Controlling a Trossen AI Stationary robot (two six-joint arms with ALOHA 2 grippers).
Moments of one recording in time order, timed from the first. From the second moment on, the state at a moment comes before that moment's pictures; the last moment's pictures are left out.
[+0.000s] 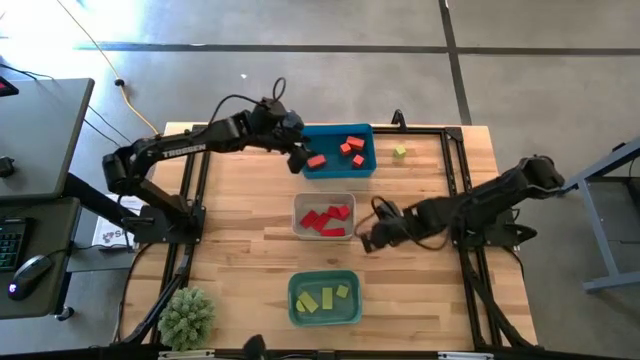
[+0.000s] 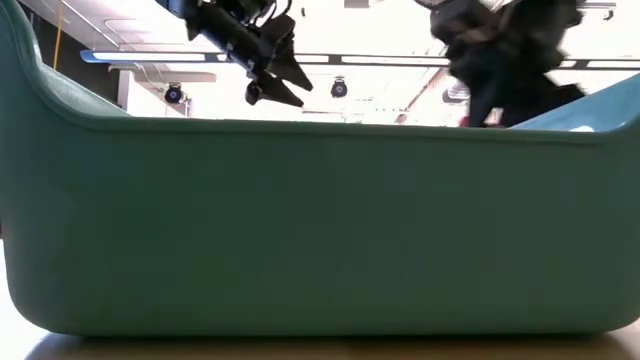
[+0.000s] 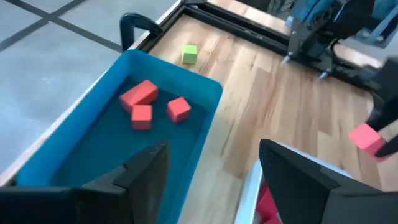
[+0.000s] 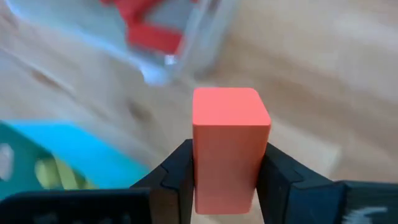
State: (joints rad) left arm 0.60 1.48 1.19 -0.31 0.20 -0.09; right arm 0.29 1.42 0.95 -0.67 0.16 1.44
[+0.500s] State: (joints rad) left arm 0.72 1.43 1.19 -0.41 0.20 0.03; right arm -0.05 1.42 0.95 -0.19 0.24 0.96
